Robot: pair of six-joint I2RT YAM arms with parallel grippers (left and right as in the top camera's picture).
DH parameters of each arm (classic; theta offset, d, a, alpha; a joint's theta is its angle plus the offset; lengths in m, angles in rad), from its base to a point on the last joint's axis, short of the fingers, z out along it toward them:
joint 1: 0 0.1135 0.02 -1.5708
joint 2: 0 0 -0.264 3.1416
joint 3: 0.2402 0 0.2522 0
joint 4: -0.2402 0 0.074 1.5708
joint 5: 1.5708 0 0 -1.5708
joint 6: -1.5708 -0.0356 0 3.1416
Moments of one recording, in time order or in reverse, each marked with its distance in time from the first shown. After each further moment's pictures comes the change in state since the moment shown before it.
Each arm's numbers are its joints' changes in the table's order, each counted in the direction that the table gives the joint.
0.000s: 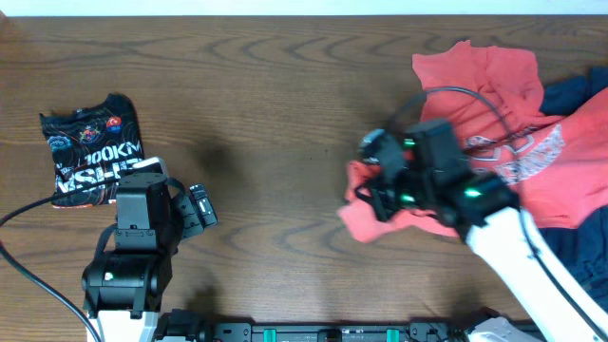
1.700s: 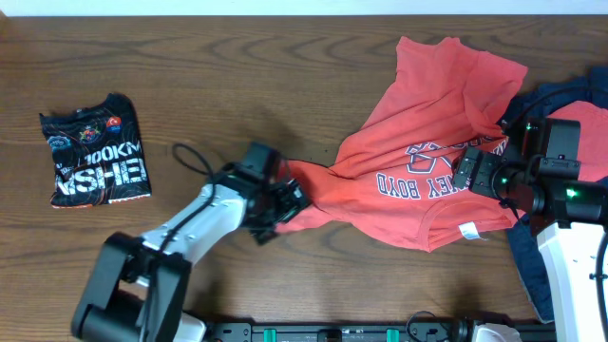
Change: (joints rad) left arm -0.403 0.823 -0.020 0.484 0.550 0.710; right arm -0.576 -0.131 0.043 -0.273 0.353 -0.211
